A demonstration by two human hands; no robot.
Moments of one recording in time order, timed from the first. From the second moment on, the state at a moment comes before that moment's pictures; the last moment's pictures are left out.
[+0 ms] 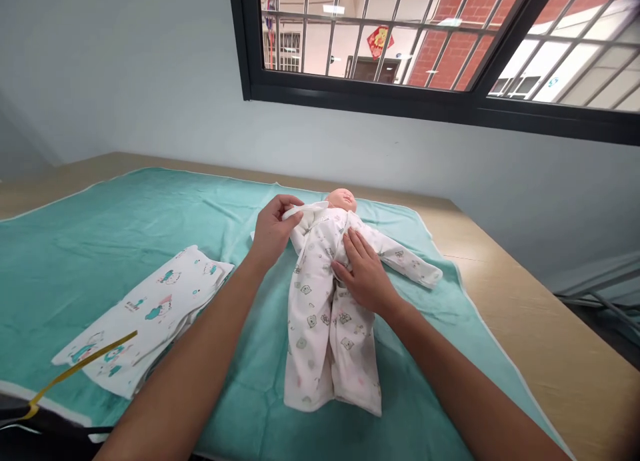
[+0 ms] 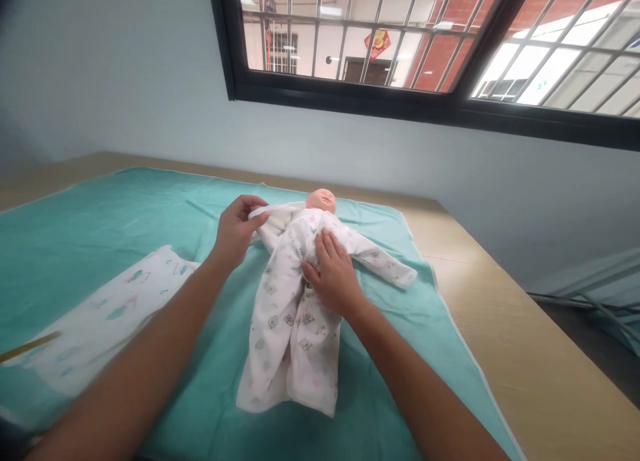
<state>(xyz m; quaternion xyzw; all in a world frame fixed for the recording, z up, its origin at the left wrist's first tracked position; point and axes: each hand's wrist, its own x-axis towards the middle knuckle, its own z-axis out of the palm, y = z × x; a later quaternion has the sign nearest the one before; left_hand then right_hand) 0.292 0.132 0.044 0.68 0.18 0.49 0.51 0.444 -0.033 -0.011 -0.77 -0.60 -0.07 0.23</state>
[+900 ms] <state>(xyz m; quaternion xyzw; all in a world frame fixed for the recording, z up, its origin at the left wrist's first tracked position) 0.280 0.083 -0.014 0.85 0.20 0.37 0.31 0.503 0.081 0.055 -0.86 -0.45 0.03 0.25</state>
